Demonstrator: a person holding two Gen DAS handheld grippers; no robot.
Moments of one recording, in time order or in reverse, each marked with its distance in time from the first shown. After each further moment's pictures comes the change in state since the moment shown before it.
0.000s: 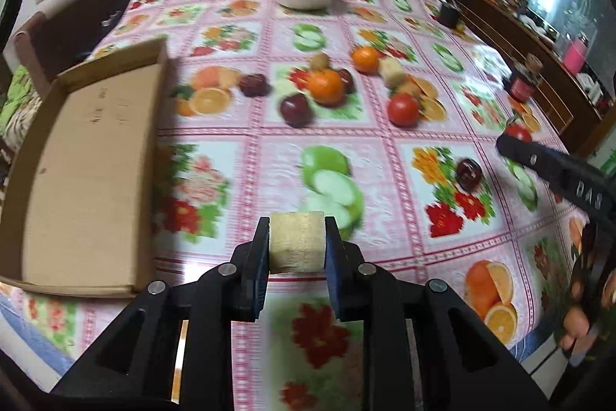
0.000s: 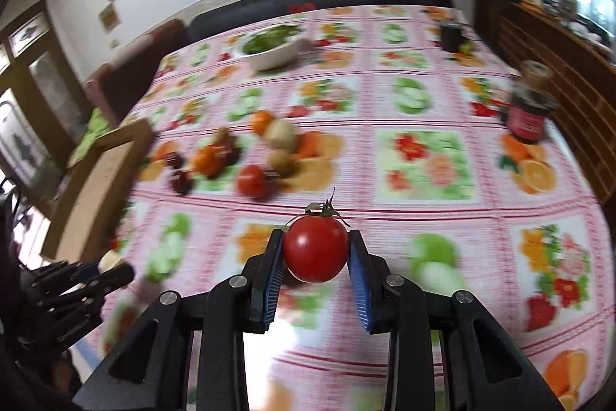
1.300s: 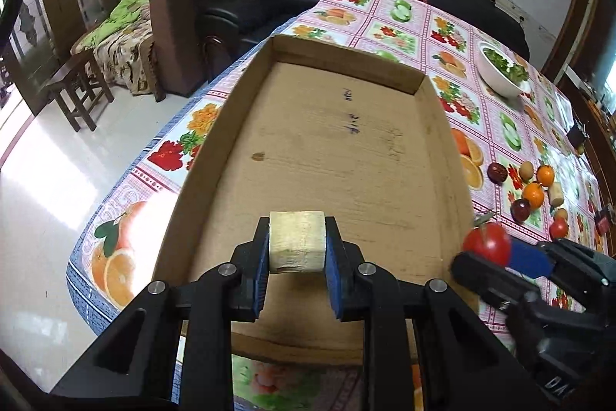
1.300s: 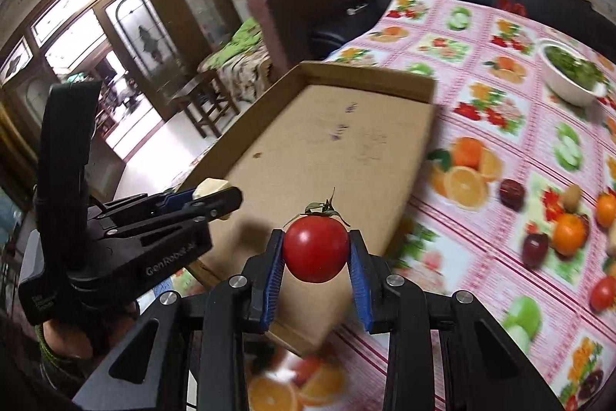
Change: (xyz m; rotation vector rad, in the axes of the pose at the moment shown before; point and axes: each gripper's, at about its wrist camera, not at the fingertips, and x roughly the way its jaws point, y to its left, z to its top) left arm -0.019 0.207 -0.002 -0.377 -0.048 0.241; right arm 0.079 0.286 0.012 -0.404 0.166 0.440
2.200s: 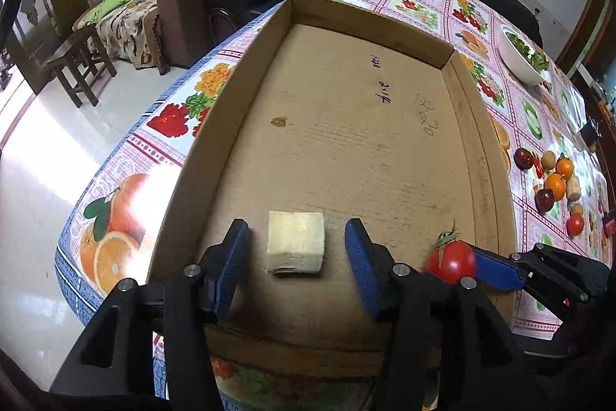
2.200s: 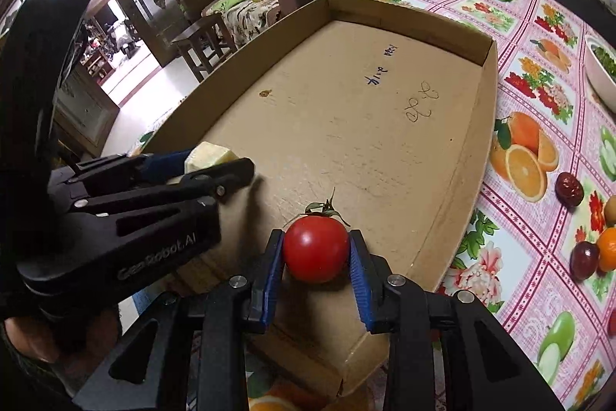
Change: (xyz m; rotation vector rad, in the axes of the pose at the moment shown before) left arm 0.027 0.013 -0.006 -0.033 0.092 0.017; right arm 0.059 0.023 -0.008 -0.098 0.176 -0.038
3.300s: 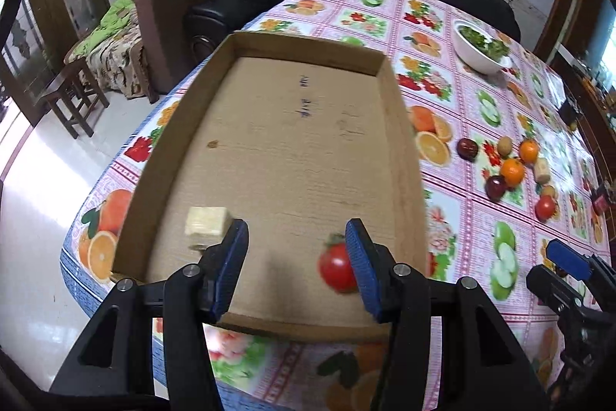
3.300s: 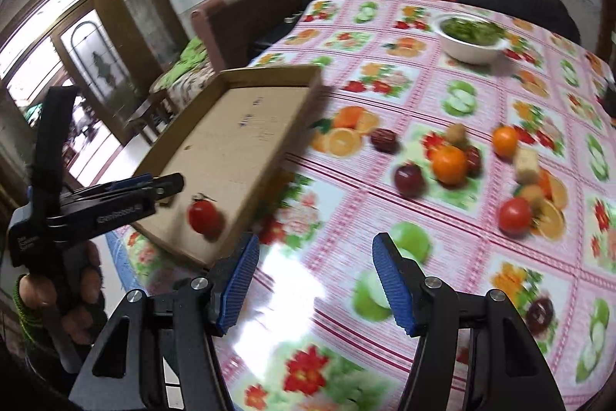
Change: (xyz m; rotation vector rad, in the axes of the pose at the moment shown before) left arm -0.046 -0.064 -0.011 0.096 -0.067 -0.009; right arm -0.123 -0.093 -0.080 0.263 -0.210 -0.128
